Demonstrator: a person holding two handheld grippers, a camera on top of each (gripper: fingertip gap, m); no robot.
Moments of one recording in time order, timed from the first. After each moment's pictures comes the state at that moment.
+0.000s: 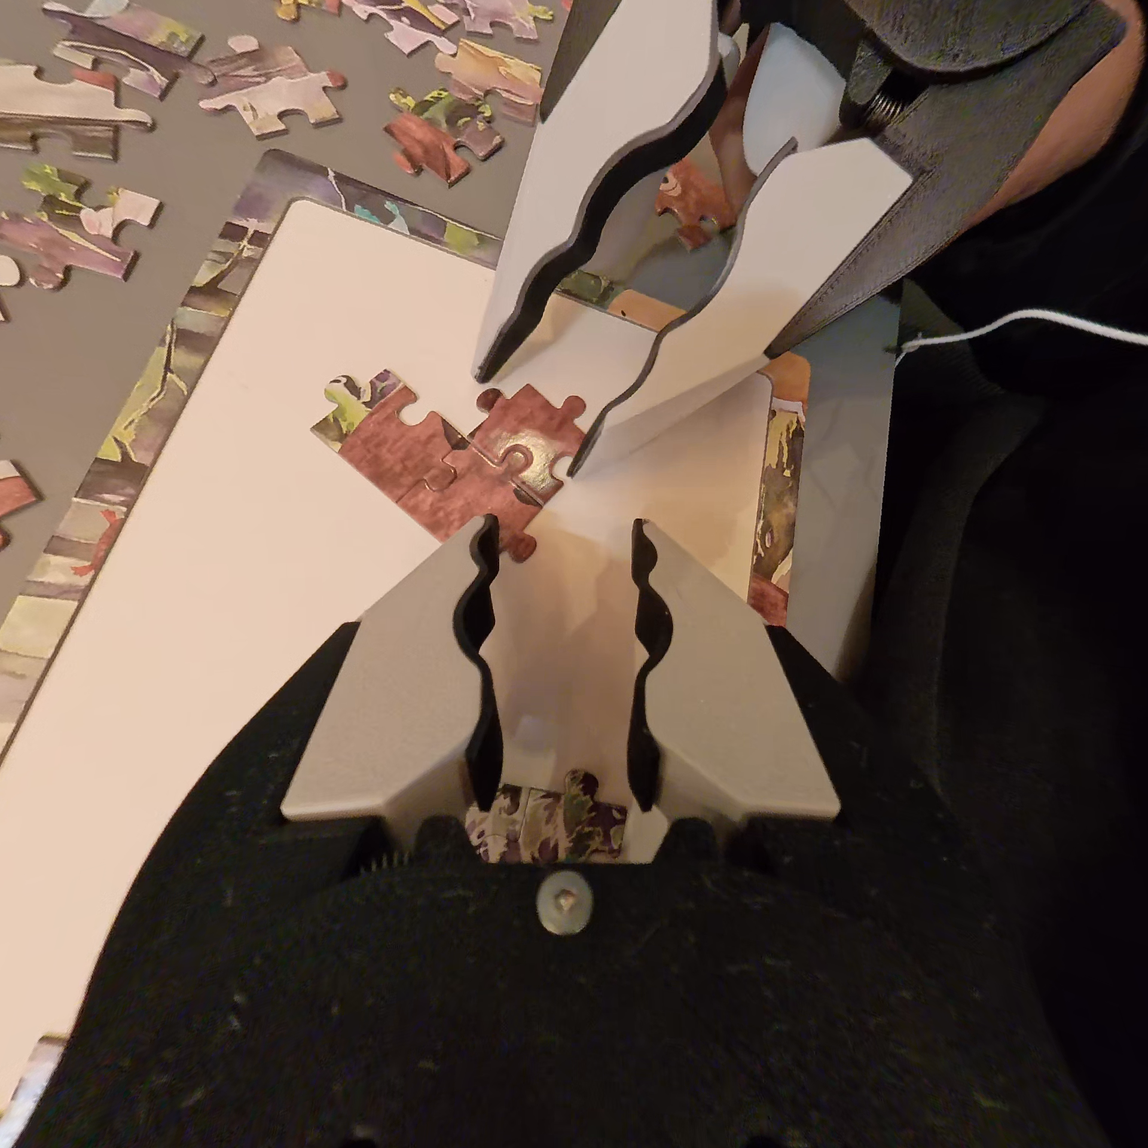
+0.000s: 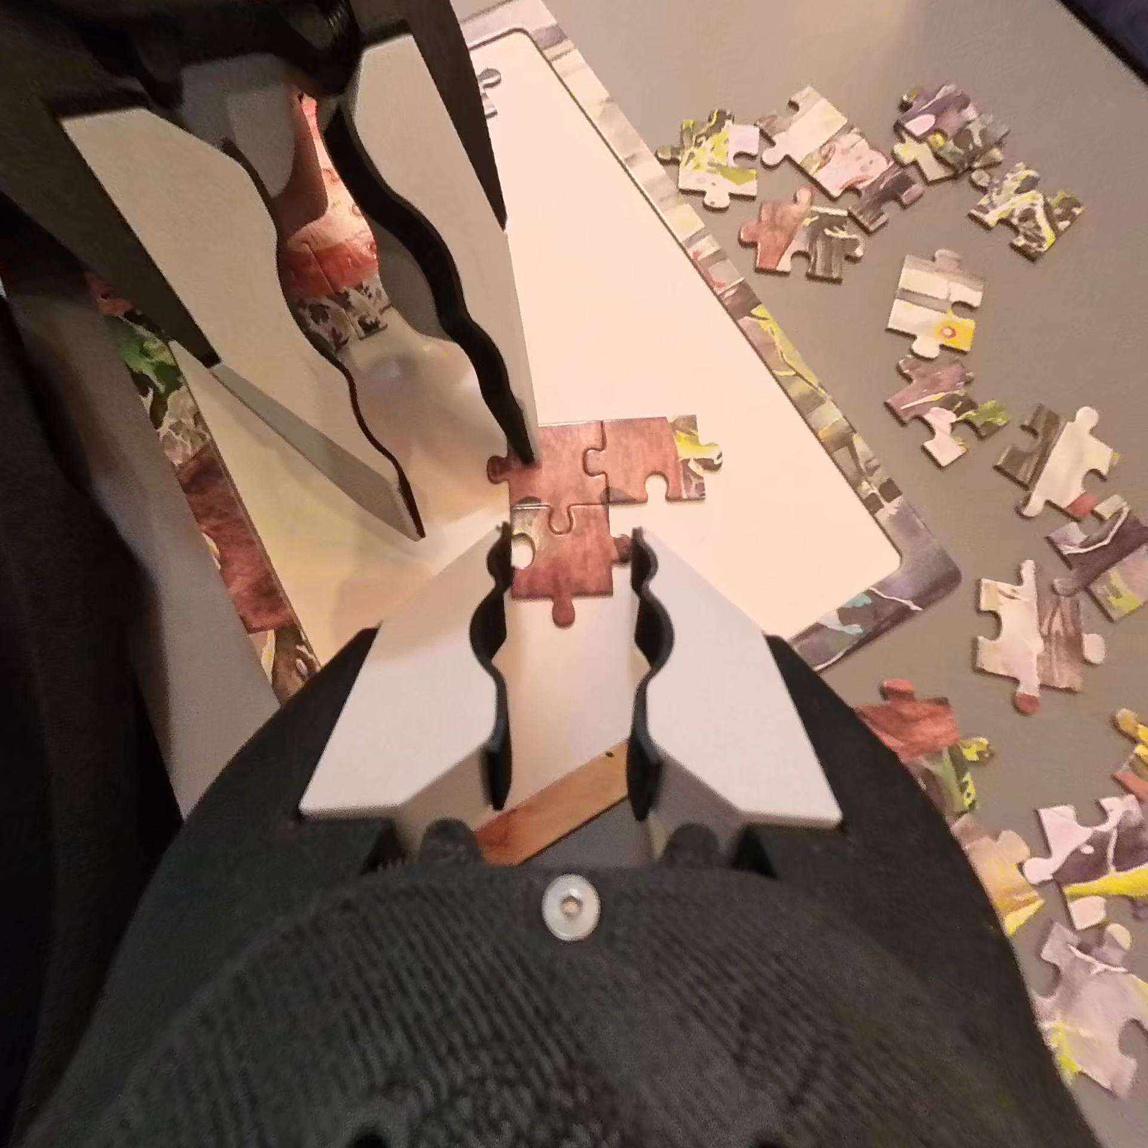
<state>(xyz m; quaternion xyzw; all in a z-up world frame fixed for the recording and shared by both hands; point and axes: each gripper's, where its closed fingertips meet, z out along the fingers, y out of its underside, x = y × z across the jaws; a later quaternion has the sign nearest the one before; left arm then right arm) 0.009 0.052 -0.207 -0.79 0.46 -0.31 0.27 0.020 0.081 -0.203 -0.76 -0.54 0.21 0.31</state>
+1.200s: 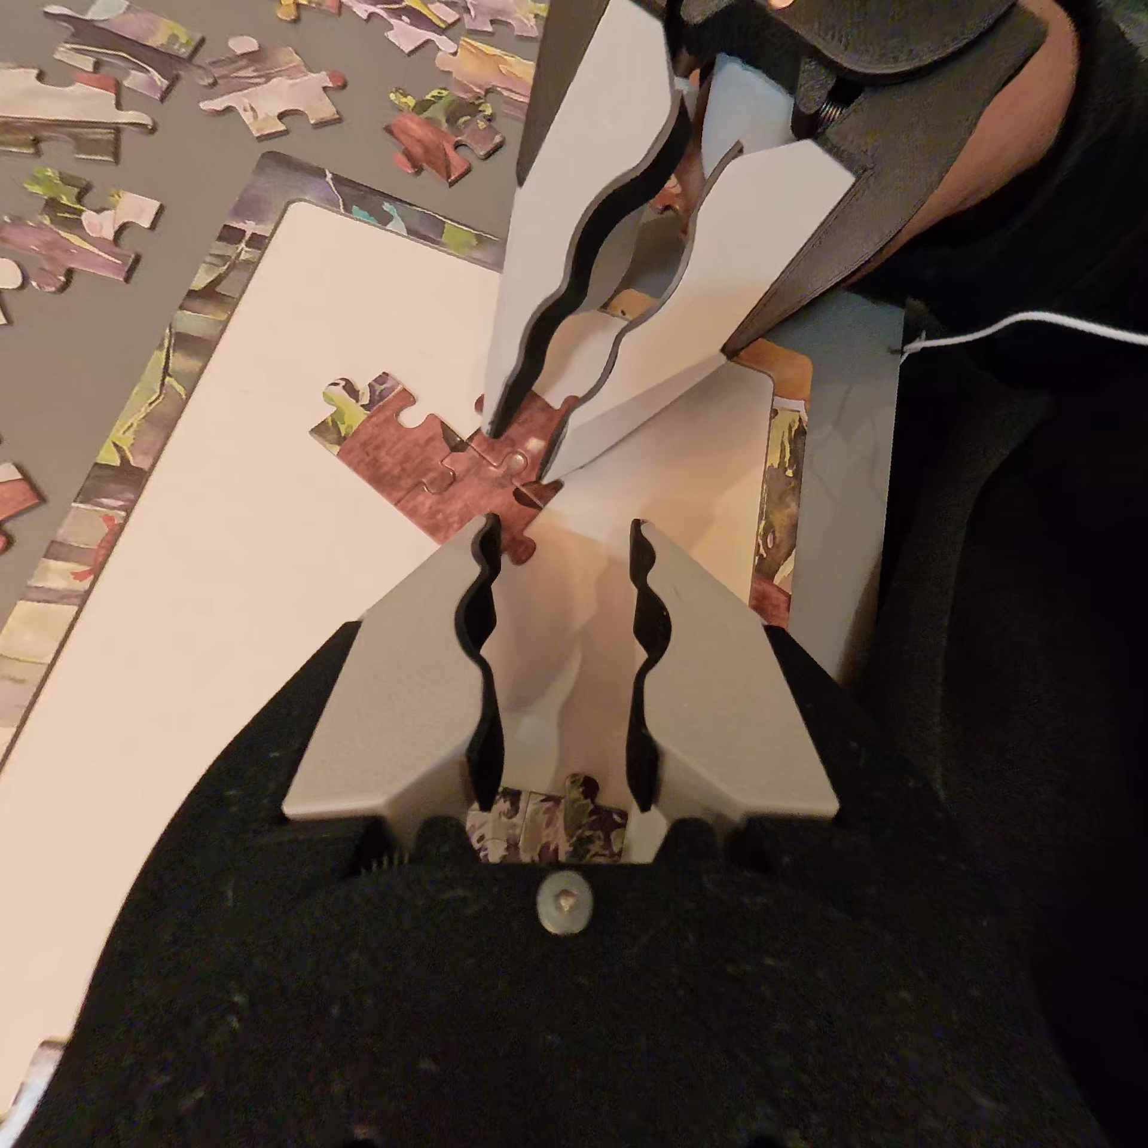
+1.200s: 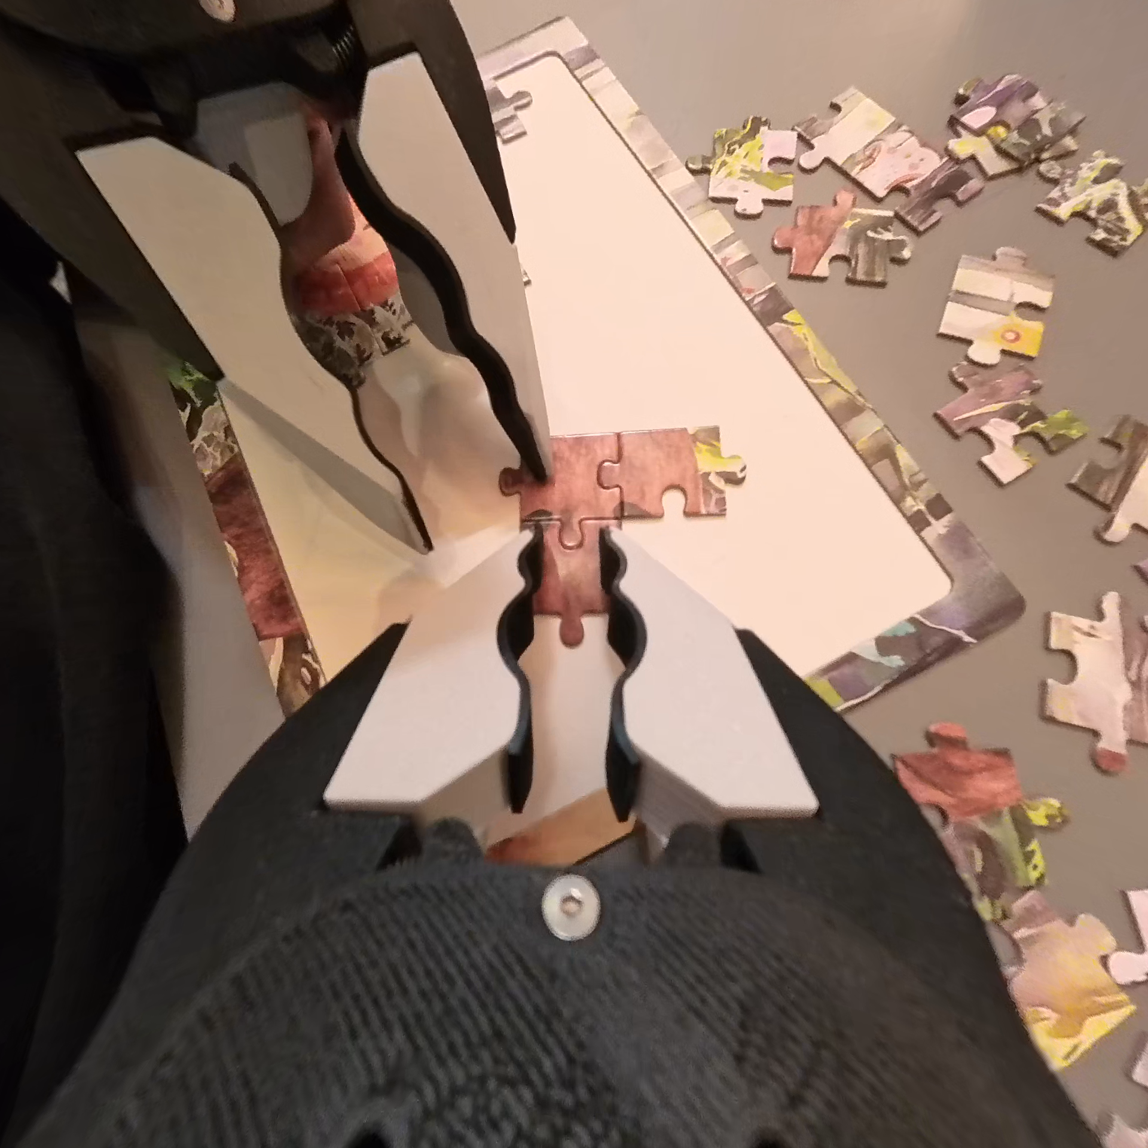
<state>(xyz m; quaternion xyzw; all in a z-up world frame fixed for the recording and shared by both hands) 0.010 0.052 -0.207 -0.79 0.47 -0.31 0.27 0.012 0.080 -0.209 -0.75 -0.53 0.27 0.30</state>
